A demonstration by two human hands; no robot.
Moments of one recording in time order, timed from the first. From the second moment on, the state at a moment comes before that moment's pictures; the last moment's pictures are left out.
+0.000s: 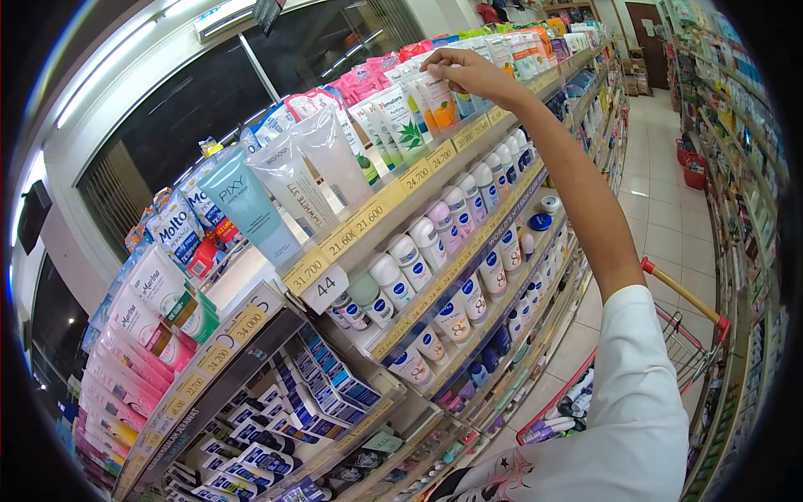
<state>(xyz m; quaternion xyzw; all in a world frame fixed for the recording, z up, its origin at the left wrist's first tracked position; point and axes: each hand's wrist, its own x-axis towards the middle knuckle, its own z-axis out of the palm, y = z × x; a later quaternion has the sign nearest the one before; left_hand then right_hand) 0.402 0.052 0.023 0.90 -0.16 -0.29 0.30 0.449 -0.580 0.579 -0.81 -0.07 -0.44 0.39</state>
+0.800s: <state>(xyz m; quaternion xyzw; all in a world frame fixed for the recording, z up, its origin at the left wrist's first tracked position) 0.359 0.084 -0.024 0.75 -0.49 -0.31 0.31 0.082 -0.184 -0.021 -0.78 0.45 -0.15 0.40</state>
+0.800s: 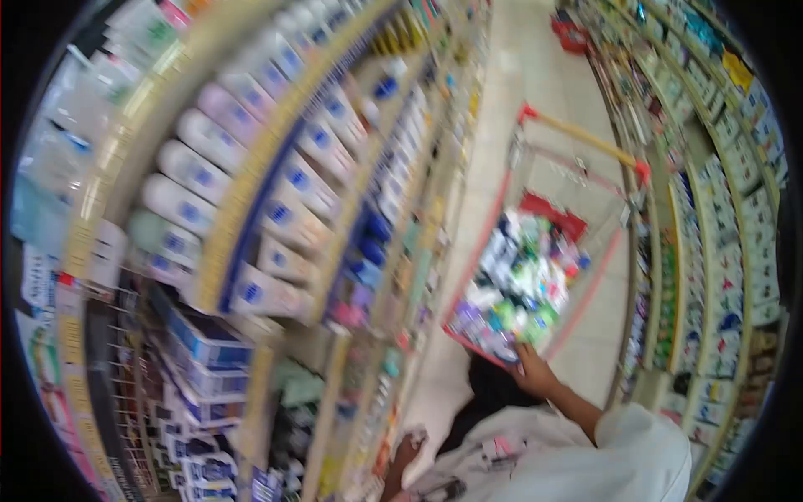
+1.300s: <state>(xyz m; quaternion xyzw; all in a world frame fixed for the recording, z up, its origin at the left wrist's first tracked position) 0.261 0.277 -0.191 0.78 -0.33 -0.53 0.08 0.074 -0.297 -0.171 -0.68 0.51 -0.20 0.49</state>
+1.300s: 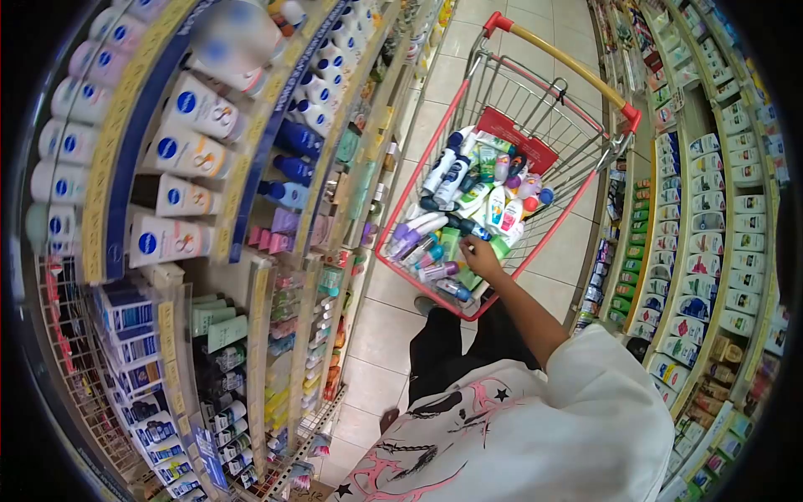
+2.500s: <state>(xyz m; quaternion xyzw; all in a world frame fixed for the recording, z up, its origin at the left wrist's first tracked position) 0.083 -0.093 -0.059 0.84 -0.01 -0.26 0.47 0.013 -0.515 -0.229 -0.75 0.42 -0.18 0.47</state>
